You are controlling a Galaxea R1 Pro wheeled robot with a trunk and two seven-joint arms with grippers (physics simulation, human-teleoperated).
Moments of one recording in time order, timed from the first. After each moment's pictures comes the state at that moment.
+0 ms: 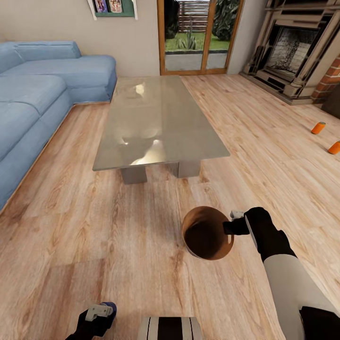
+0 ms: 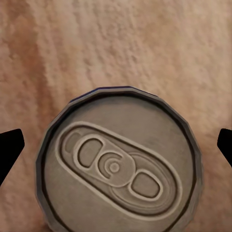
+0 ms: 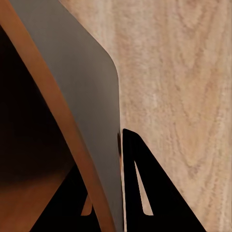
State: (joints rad) left arm -0.40 0.14 -0.27 -0.25 0.22 -0.32 -0.12; right arm -0.85 -0.06 -0.15 -0.89 0.34 1.04 0.48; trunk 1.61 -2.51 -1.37
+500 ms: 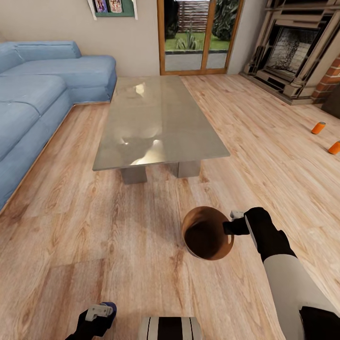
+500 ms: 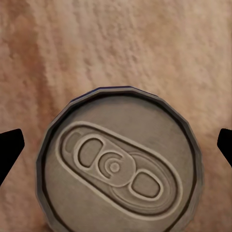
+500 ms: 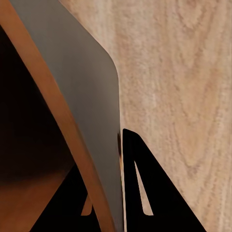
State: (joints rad) left arm -0.40 0.14 -0.27 -0.25 0.22 -0.32 -0.12; right arm -0.85 -0.06 -0.15 -0.89 0.34 1.04 0.48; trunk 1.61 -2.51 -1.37
